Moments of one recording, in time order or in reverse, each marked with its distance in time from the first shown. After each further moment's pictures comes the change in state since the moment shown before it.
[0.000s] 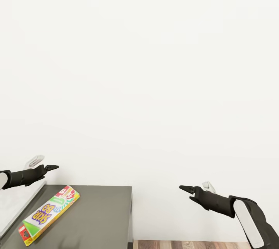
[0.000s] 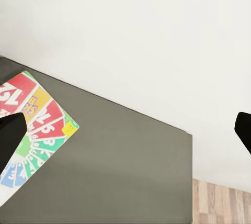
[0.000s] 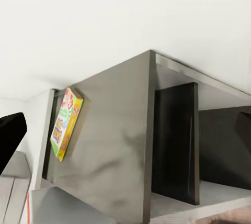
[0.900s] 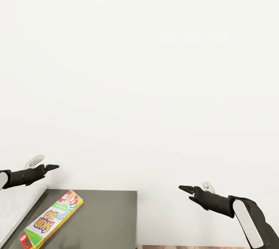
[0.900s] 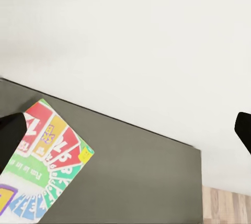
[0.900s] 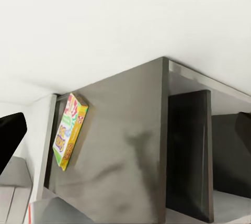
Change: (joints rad) left arm 0.000 -0.001 0.000 -0.006 -0.001 0.000 -0.001; right arm 0.000 0.003 0.004 -0.002 0.001 0.000 -0.001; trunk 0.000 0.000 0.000
